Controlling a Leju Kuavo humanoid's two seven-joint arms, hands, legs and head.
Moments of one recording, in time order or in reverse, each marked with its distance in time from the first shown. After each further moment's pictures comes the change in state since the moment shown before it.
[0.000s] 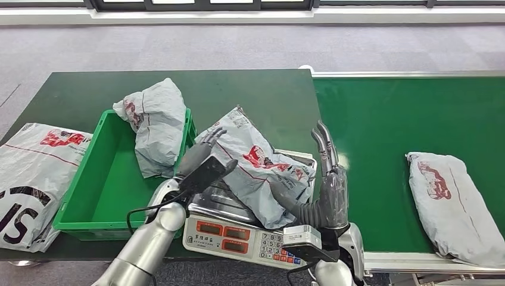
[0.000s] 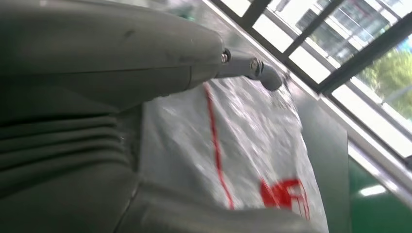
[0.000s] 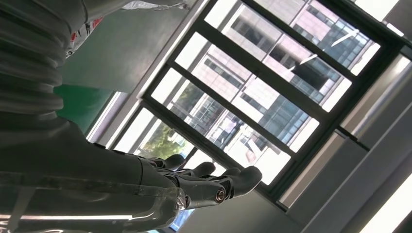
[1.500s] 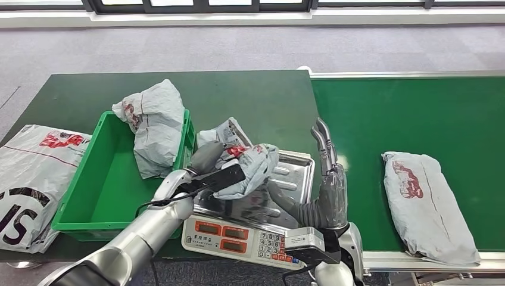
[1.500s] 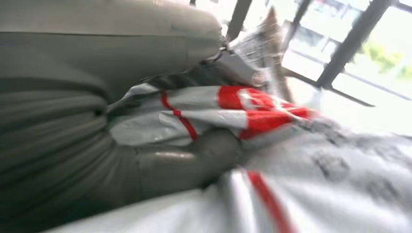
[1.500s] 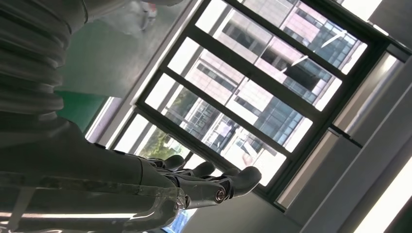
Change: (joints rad) left arm -0.177 0.066 -0.225 0.306 0.027 0.174 -0.047; right arm 0.010 0.021 0.002 -0.040 -0.018 0.033 -0.004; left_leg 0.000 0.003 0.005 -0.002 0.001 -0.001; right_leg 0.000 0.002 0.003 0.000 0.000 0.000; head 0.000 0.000
